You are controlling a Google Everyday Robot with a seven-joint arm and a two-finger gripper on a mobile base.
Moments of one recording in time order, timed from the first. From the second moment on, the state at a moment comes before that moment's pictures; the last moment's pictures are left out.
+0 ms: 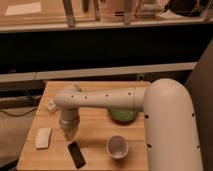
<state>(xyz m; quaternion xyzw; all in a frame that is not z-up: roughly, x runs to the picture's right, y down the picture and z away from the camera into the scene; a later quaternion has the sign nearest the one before) -0.186 0.250 0.740 -0.17 -0.46 -0.76 0.43</state>
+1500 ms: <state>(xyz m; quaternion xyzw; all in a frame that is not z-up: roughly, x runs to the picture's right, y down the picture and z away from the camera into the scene) -0.181 0.296 0.765 -0.24 -0.50 -0.73 0.40</state>
